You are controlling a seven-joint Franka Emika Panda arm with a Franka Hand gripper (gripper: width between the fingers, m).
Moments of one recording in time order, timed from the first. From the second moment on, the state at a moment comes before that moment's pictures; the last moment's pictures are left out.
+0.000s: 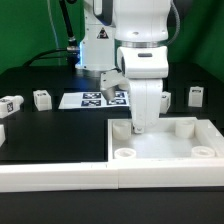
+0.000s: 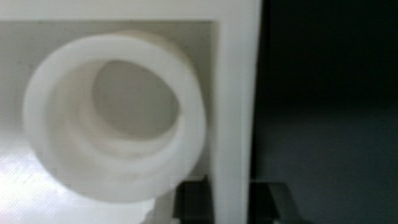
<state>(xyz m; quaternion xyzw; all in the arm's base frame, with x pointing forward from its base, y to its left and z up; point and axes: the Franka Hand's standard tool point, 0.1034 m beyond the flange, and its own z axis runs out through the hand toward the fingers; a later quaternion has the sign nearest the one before) 0.539 0.032 0.007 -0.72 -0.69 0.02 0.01</state>
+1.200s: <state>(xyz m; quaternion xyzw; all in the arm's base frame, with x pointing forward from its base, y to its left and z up) 0.539 0.031 0.007 -0.72 -0.69 0.02 0.01</state>
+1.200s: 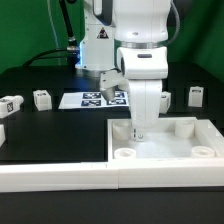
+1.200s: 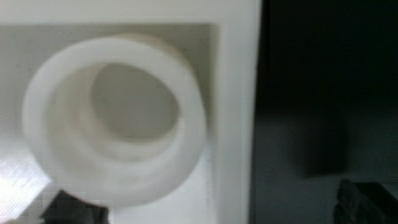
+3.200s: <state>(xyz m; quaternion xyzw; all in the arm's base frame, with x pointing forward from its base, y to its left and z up) 0.511 0.136 0.080 -0.97 -0.26 0.03 -0.01</state>
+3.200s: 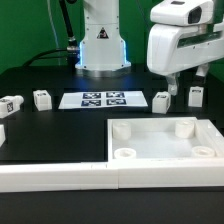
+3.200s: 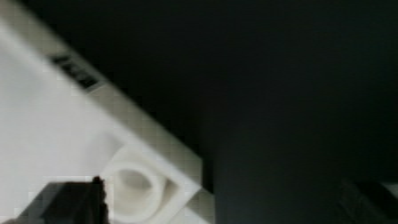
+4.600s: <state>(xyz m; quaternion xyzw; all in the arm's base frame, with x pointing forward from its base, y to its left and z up) 0.461 0.166 0.062 -0.98 0.14 0.10 0.04</state>
